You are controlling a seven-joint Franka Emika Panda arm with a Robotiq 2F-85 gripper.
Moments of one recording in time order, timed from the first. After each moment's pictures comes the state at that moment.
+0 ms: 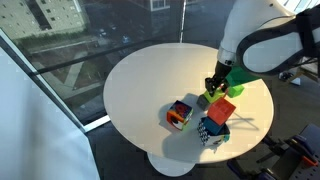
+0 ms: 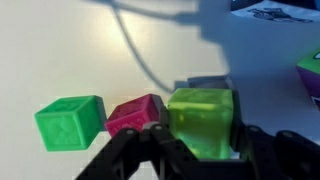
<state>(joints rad) 0.06 0.15 0.01 -2.37 -0.12 2.49 0.48</state>
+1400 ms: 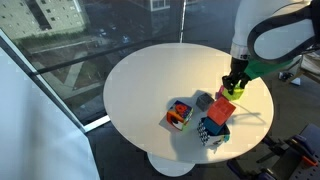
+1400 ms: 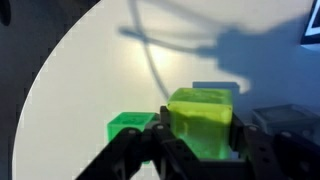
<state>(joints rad) 0.04 0.11 -0.06 -2.36 -0.20 2.29 0.39</state>
